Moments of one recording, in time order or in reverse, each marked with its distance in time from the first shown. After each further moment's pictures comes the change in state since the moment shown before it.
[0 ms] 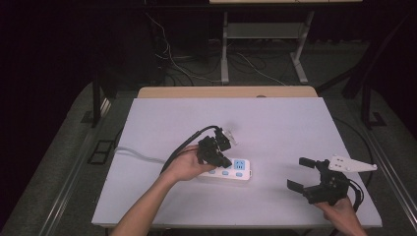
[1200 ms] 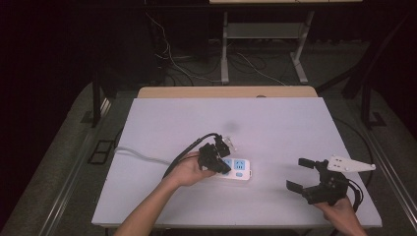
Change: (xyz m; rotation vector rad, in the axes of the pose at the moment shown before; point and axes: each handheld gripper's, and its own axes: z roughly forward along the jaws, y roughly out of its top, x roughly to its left) left arm 0.004 -0.015 0.026 0.002 -0.009 -0.030; right arm 0.001 -0.001 0.001 0.013 0.005 -0.004
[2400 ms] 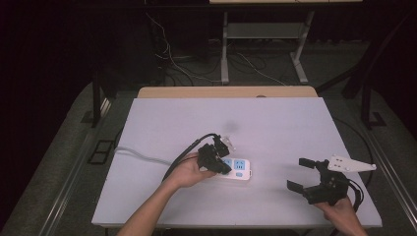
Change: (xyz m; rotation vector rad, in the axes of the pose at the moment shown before) left arm -0.001 -0.001 -0.004 -0.033 -0.009 -0.016; right arm -0.001 0.000 -0.001 -0.001 -0.004 0.000
